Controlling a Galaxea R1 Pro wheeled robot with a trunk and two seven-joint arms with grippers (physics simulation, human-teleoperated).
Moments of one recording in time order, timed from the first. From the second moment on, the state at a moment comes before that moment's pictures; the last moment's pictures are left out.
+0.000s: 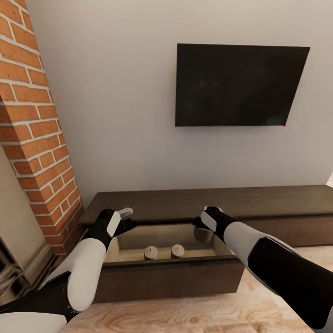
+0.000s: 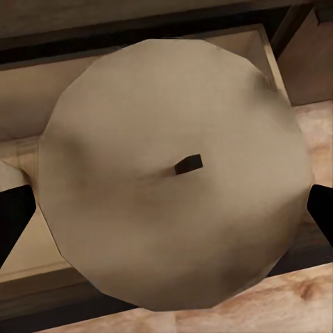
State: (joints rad) left arm -0.98 -0.16 0.47 -0.51 -0.03 0.76 0.22; right arm -1.18 0.10 0.95 -0.06 -1.12 0.45 -0.32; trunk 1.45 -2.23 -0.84
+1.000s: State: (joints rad) left arm -0.98 -0.16 0.46 -0.51 0.03 0.75 0.21; right arm -1.17 0.10 0.94 -0.06 -1.12 0.45 -0.32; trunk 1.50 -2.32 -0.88
